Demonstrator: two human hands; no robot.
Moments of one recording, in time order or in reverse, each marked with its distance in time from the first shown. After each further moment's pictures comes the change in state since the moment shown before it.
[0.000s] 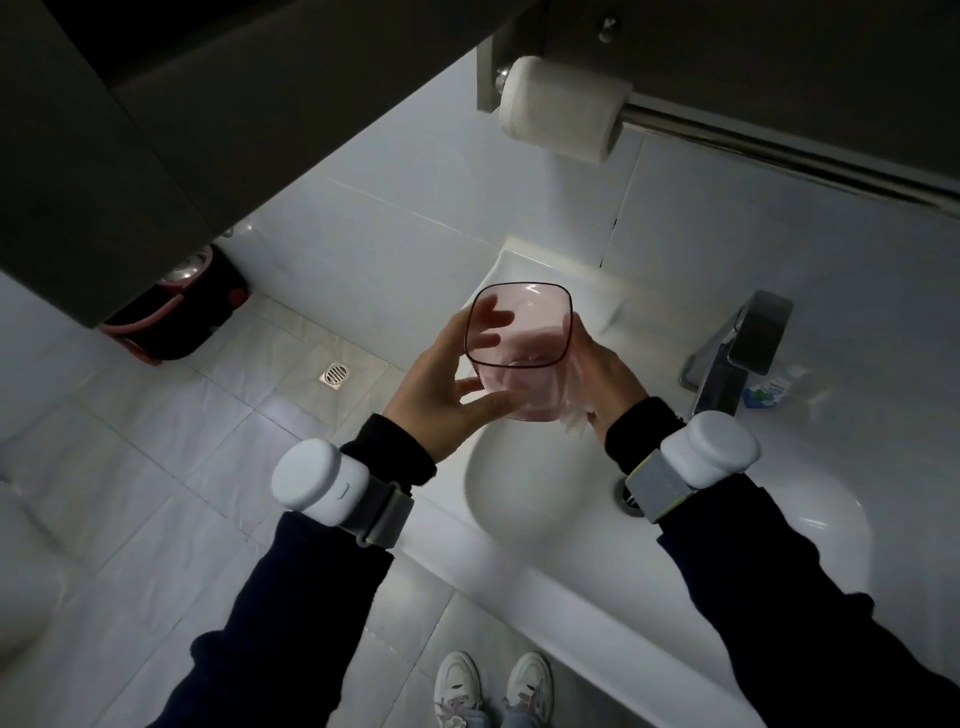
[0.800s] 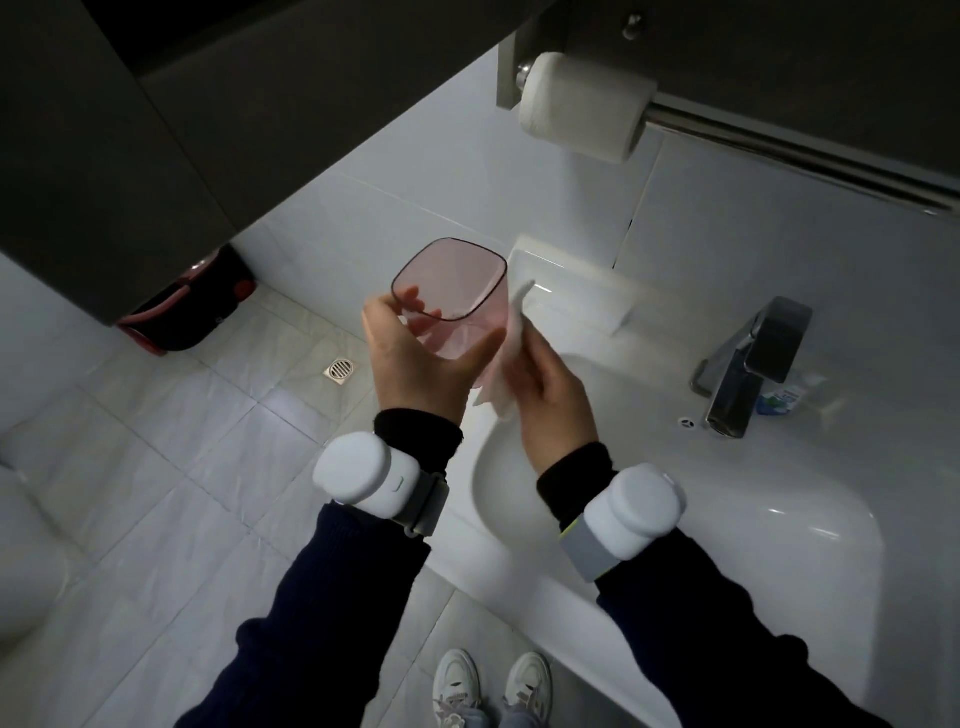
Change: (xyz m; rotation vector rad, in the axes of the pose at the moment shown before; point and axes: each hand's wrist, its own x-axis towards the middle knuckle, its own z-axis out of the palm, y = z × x) left_hand 0.014 0.003 0.001 0.025 0.715 -0.030; right_hand -0.019 0.014 0.051 -0.028 0.025 -0.388
